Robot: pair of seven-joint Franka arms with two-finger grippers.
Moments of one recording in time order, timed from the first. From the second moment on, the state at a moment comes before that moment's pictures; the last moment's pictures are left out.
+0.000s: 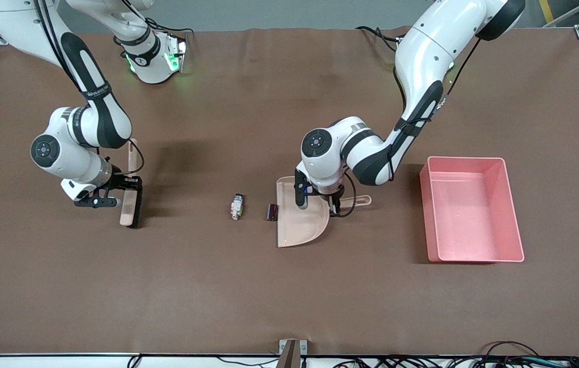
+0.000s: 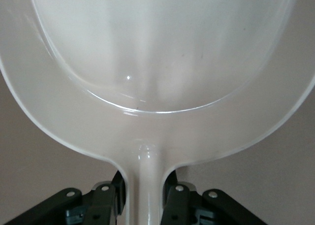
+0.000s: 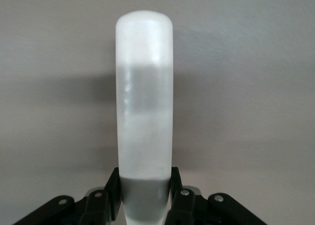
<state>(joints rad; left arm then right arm) -0.42 0.75 -0.33 -1.55 0.59 2.16 0.51 0.04 0.28 0.00 -2.23 0.09 2.41 -0.01</state>
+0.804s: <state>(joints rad) -0.43 0.75 -0.33 -1.55 0.59 2.16 0.54 0.38 0.30 0.02 -2.21 0.10 2.63 0.44</state>
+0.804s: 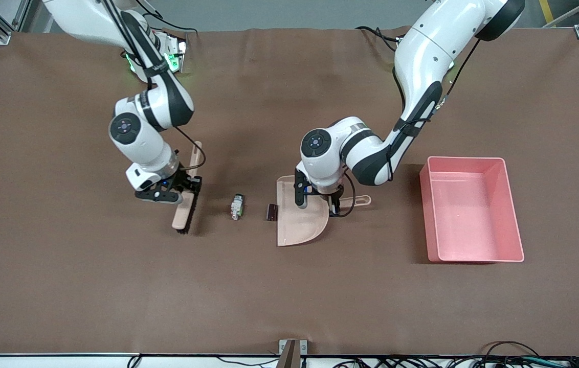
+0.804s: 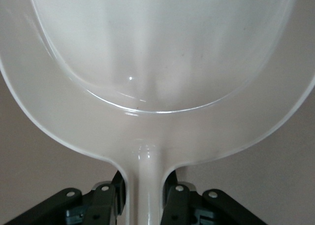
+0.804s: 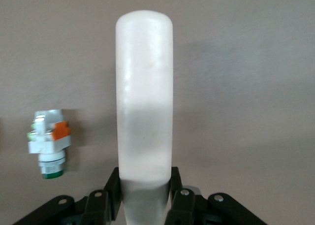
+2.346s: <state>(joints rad) -0.44 0.75 -0.33 -1.55 0.59 2.15 0.56 0.59 0.61 0.07 -1.90 0.26 2.68 0.46</state>
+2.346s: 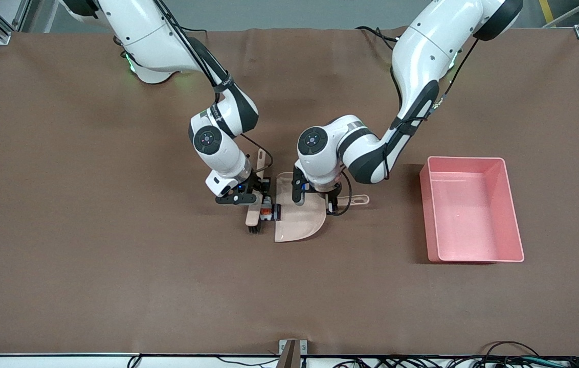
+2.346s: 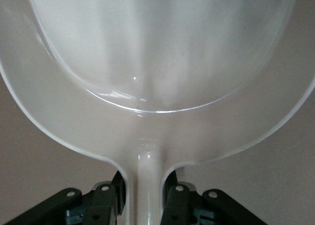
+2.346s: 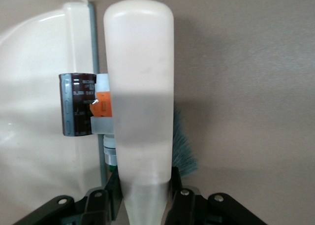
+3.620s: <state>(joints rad) -0.44 0.75 -0.33 -1.55 0.59 2.15 0.56 0.66 0.65 0.08 -1.80 0.34 2.62 0.47</state>
